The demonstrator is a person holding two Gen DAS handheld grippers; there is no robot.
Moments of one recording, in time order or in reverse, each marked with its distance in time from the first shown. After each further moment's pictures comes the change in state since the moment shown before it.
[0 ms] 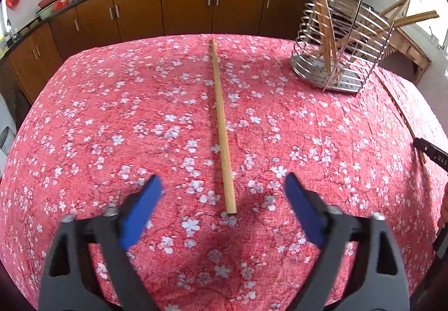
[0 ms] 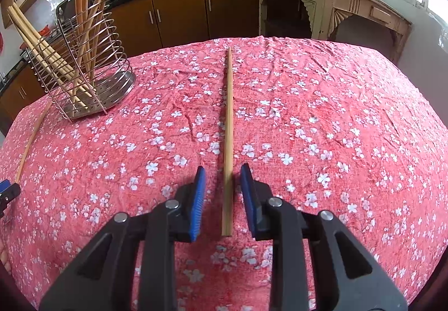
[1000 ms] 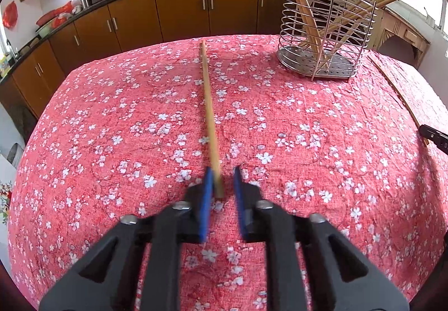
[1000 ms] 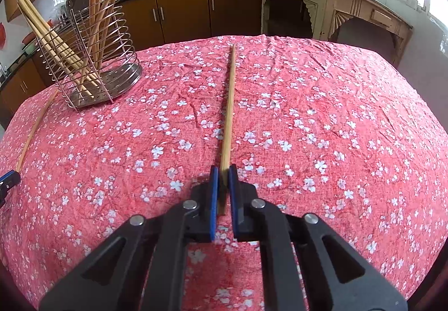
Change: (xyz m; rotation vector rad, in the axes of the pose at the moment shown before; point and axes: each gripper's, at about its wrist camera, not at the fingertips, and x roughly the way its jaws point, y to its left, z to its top) left arm -0.014 -0.022 -0.014 0.084 -0.004 0.056; right arm -0.017 0.004 -0.015 -0.037 0.004 -0.008
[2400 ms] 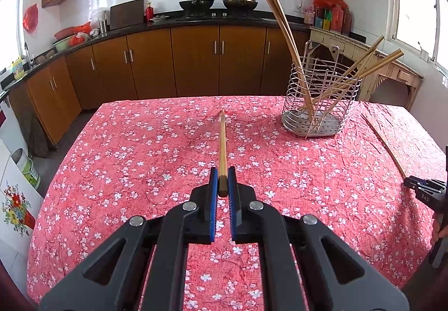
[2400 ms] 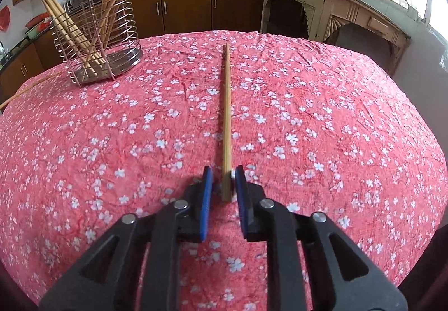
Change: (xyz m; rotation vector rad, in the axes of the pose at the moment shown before) left arm -0.084 0.035 0.009 -0.063 -0.222 -0.008; right arm -0.028 -0.014 -0.033 -0.080 -0.004 -0.043
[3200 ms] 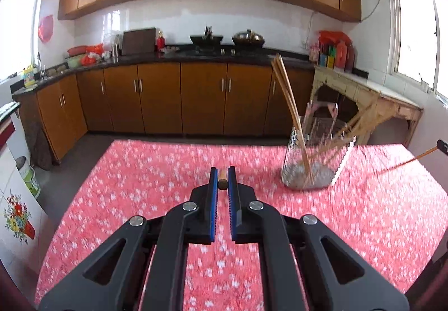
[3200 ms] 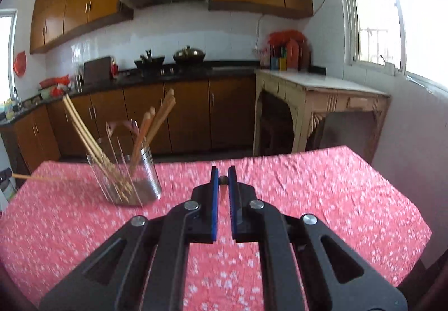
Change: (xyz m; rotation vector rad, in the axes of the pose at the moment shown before) left arm -0.042 0.008 0.048 -0.059 -0.194 0.024; right arm -0.143 -0.024 0.100 0.060 -0.499 0.022
